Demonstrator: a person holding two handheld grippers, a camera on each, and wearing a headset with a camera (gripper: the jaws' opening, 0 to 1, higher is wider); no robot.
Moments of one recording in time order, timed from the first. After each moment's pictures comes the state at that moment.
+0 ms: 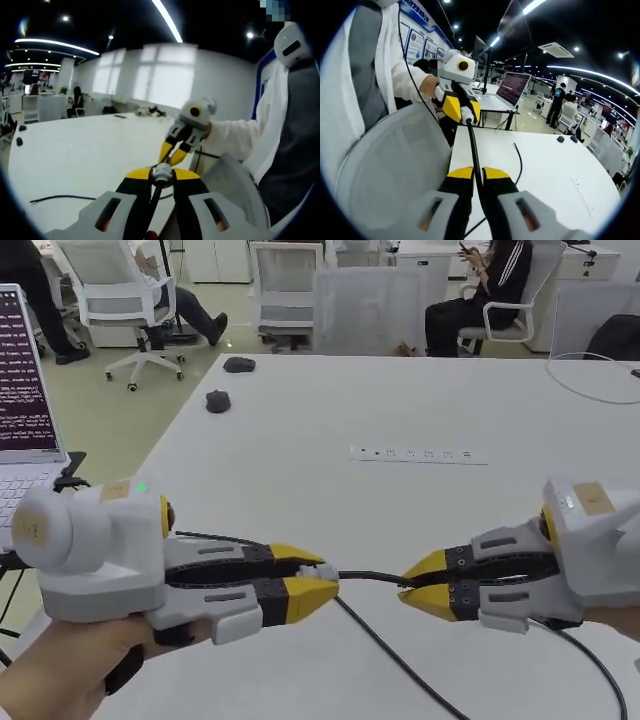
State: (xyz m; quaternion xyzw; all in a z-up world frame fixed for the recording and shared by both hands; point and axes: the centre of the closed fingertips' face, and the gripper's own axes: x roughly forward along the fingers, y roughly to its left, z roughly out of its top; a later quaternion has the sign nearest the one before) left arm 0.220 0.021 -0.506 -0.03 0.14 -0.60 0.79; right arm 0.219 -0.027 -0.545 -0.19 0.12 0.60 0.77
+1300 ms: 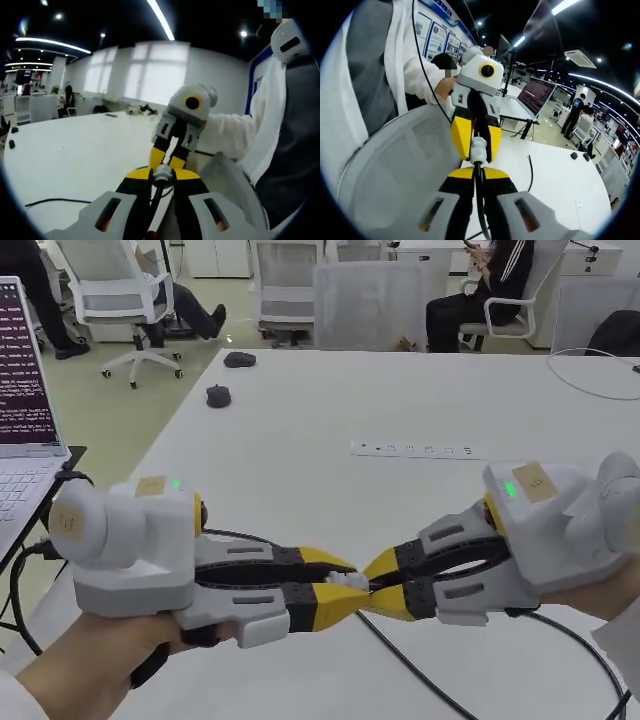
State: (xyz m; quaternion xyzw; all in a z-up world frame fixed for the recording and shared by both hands) left arm 0.207 0.002 -0.509 -0.02 0.14 -0.63 0.76; right arm 0.203 0.016 -0.536 -0.24 0.10 0.66 0.71
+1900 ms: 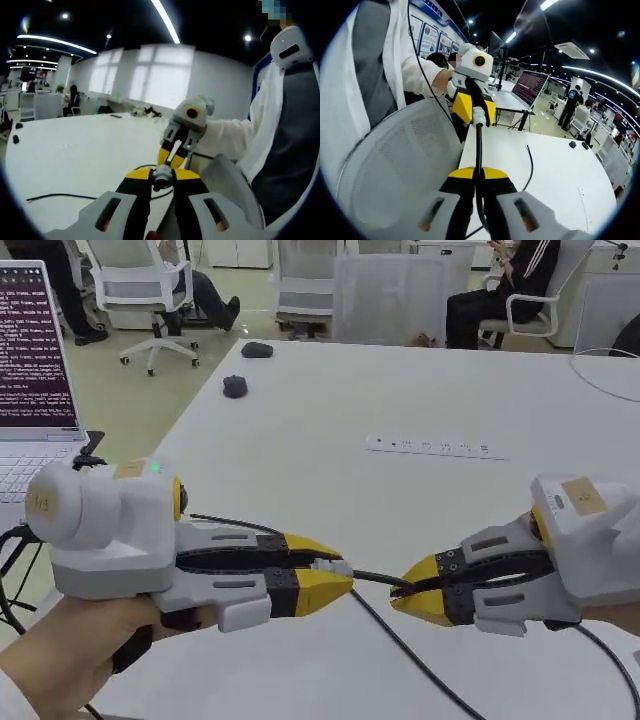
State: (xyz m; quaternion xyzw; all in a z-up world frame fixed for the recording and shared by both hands) left arm 0.212 0.024 -0.506 -0.04 0.14 -0.62 0.77; right arm 0.207 -0.006 -0.552 -0.23 0.12 0.64 0.72
